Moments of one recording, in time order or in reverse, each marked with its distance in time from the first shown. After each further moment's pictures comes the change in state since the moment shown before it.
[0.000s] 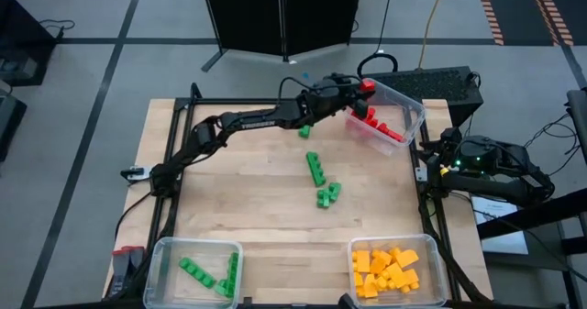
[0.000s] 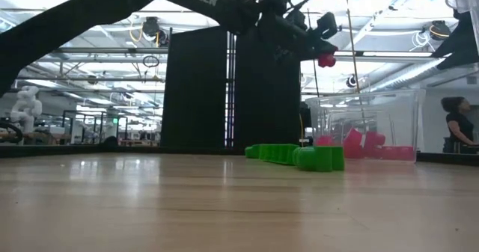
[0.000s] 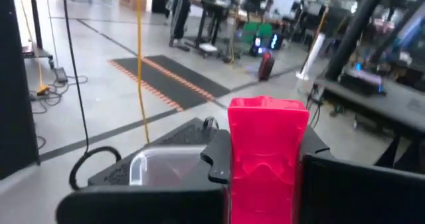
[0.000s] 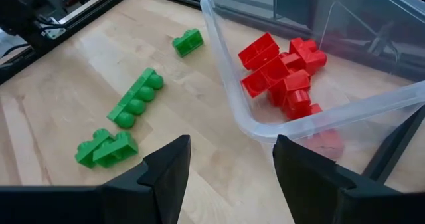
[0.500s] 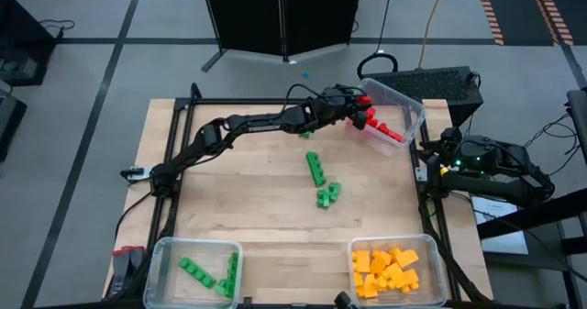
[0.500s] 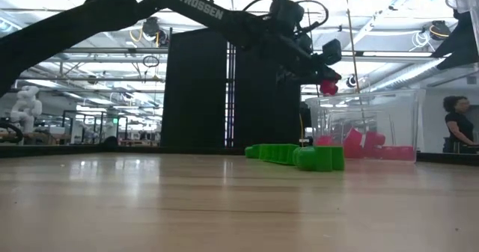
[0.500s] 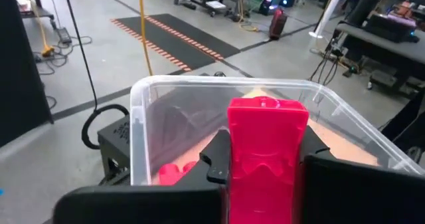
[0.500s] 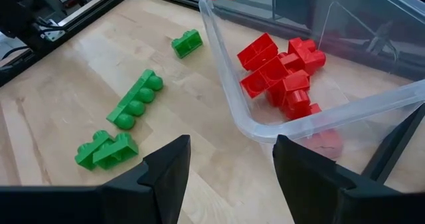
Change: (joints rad) left arm -0.002 0.066 -0.001 -0.100 0.016 -0.032; right arm 0.000 0.000 0.000 0.001 0.005 0.008
